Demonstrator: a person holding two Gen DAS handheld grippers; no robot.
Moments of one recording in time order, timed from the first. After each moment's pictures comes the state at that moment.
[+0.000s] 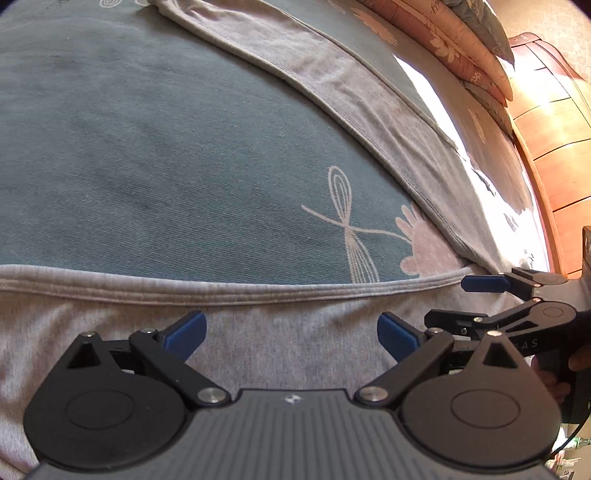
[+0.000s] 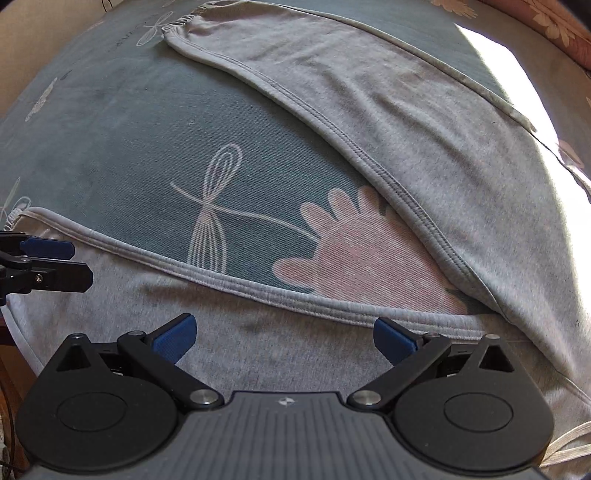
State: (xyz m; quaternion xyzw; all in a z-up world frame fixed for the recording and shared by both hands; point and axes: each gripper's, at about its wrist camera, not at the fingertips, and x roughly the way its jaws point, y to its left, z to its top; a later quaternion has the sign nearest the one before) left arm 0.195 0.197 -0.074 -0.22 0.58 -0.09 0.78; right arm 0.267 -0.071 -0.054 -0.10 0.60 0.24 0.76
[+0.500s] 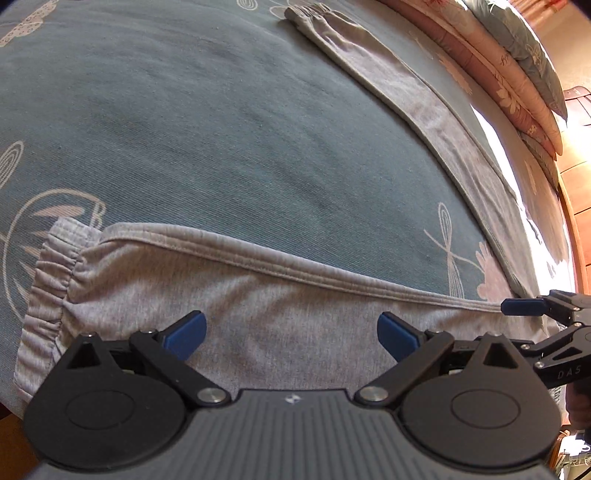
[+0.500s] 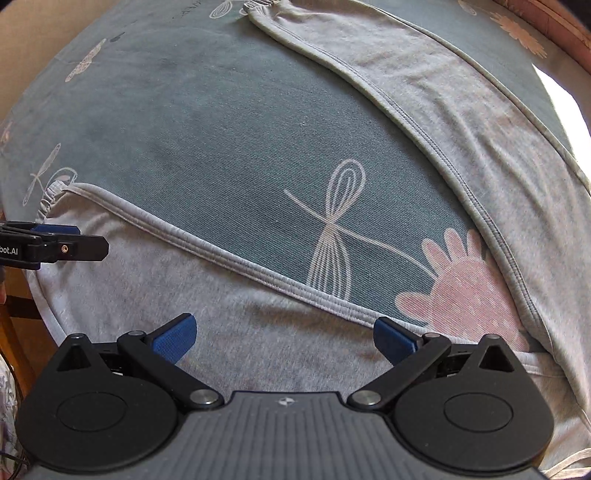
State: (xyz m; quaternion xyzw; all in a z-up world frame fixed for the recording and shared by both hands) left arm 0.159 0.284 -0.077 -0.24 0.55 0.00 0.80; right arm 0.250 0.010 -0.036 -0.14 0.60 0.28 0.73
